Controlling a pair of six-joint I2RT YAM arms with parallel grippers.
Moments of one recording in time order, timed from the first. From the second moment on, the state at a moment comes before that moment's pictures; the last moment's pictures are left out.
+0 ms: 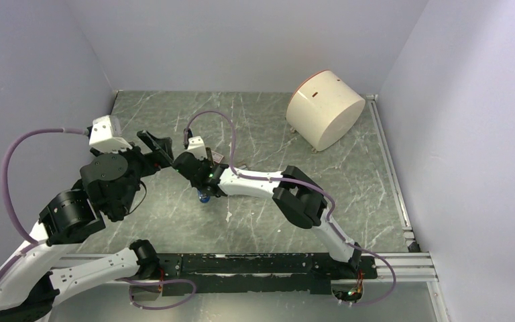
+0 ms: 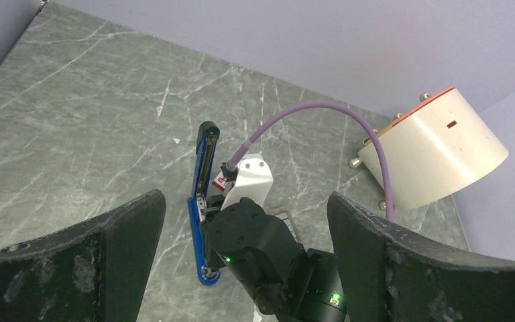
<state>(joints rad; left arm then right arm) -0.95 0.72 1.24 -0.76 -0.91 -0.61 1.13 2.25 1.74 -0.29 0.51 0.55</state>
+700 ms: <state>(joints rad) -0.95 0.72 1.24 -0.76 -0.91 -0.61 1.12 2.25 1.74 -0.28 0.51 0.53</state>
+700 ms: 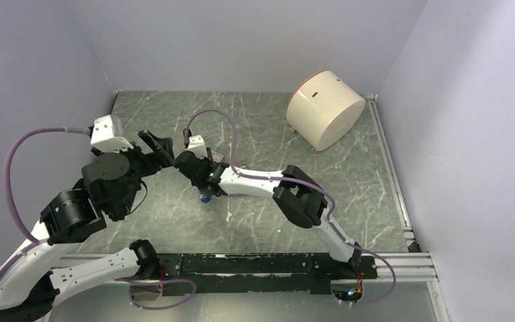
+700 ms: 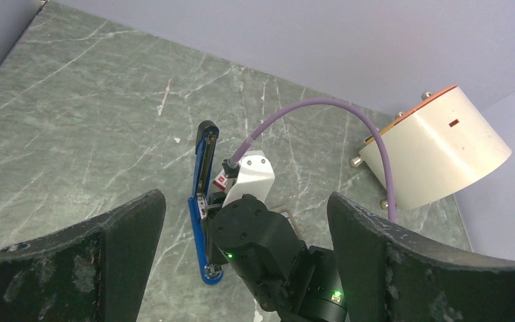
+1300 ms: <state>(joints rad) -0.95 0.72 1.23 -0.76 -0.91 -0.61 1.12 2.25 1.73 -0.27 0.51 0.49</state>
